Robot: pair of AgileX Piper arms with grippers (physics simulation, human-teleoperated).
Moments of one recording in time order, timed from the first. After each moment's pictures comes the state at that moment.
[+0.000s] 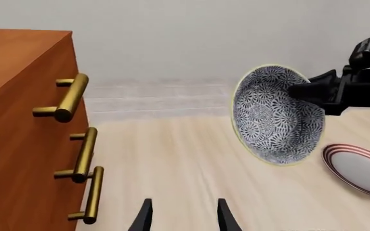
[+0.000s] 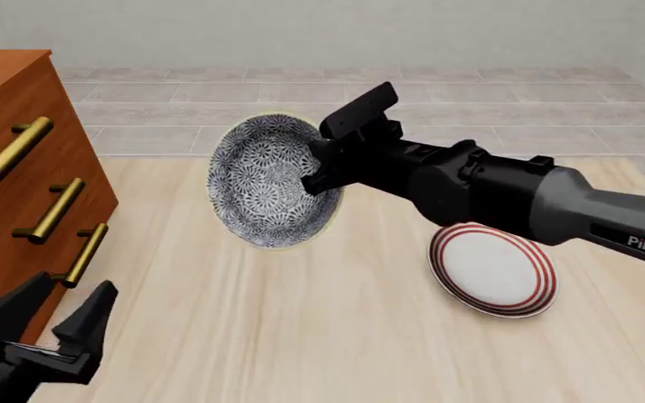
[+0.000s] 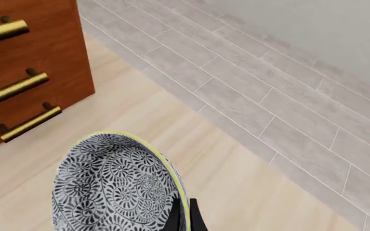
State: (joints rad) left arm -0.20 0.40 -0.02 -0.29 -0.06; right arm 0.63 1.67 -1.21 -0.03 -0.14
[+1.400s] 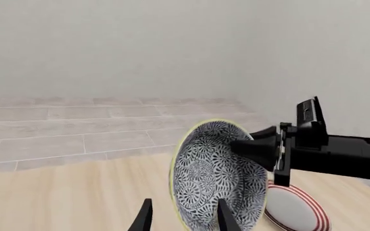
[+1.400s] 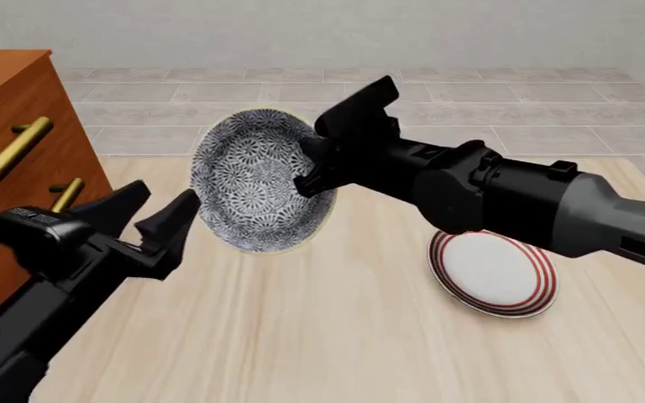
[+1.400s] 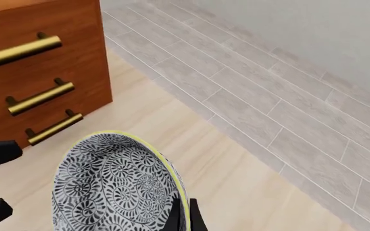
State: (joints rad) left arm -0.43 0.98 -0.32 -0.67 -0.19; right arm 0.68 1.60 -1.18 -0.03 -0.12
